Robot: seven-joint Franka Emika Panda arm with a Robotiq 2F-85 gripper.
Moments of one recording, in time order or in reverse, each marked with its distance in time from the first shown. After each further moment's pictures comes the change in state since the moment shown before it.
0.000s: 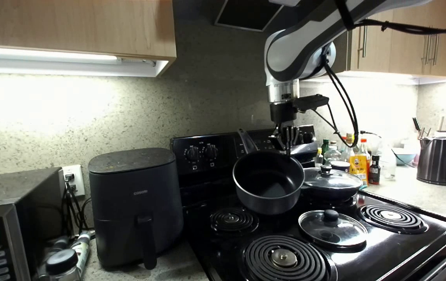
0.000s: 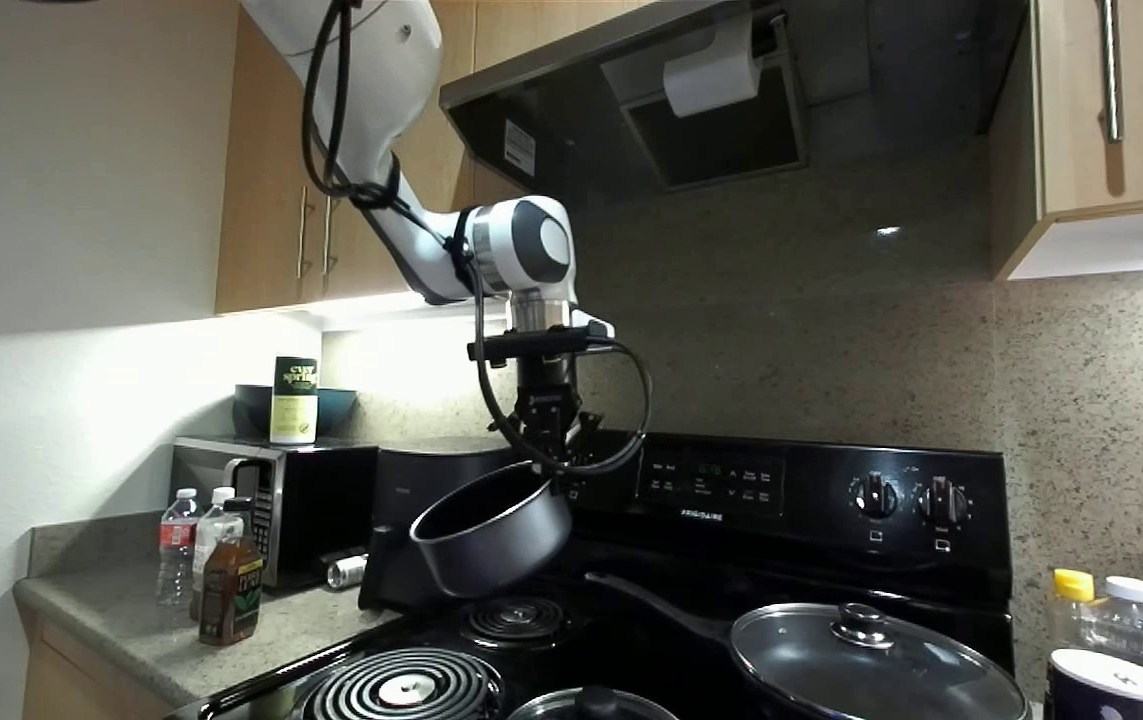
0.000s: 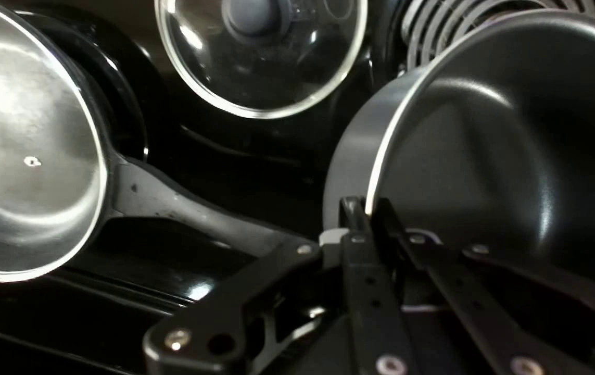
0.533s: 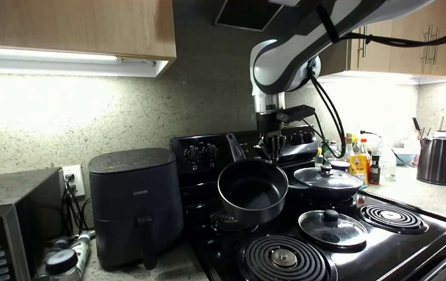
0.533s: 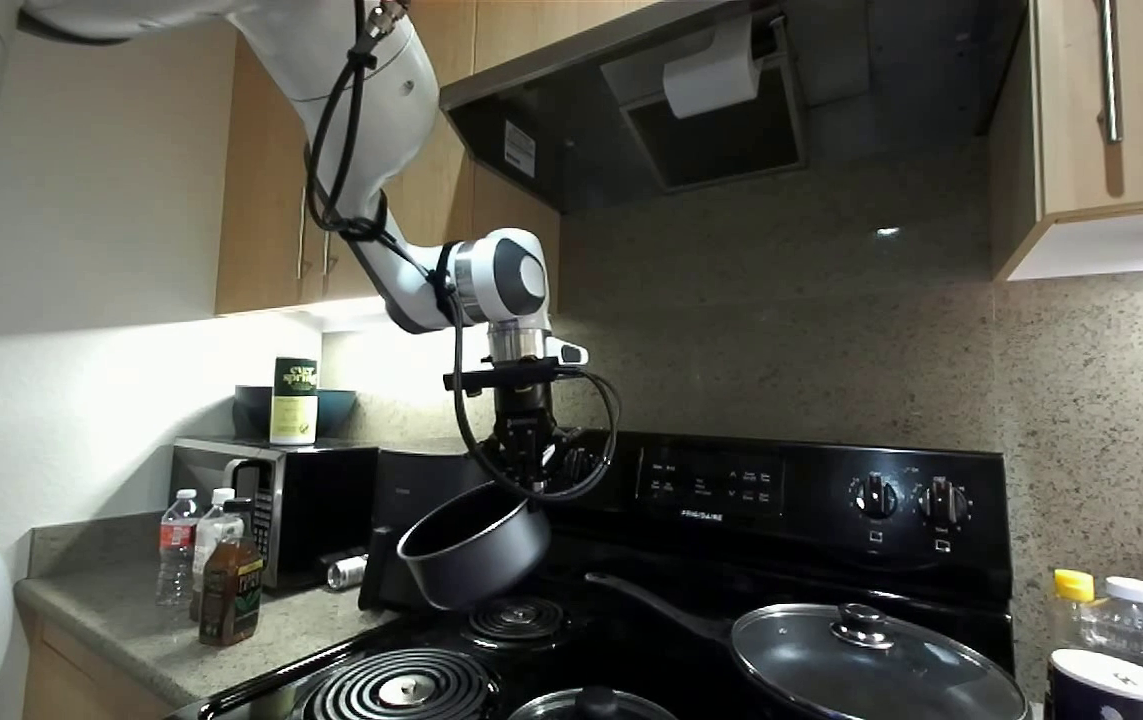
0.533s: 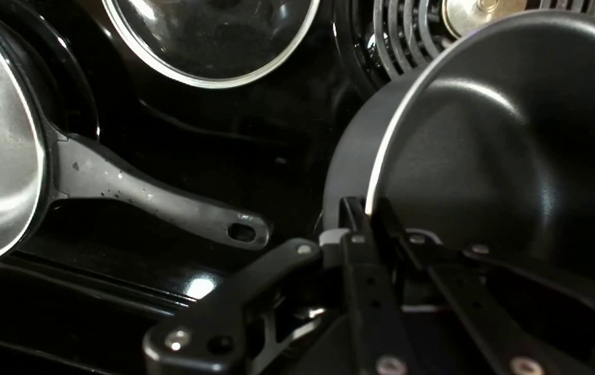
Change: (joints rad) arm 0.038 0.072 0.026 0.018 -0.012 0.069 0.096
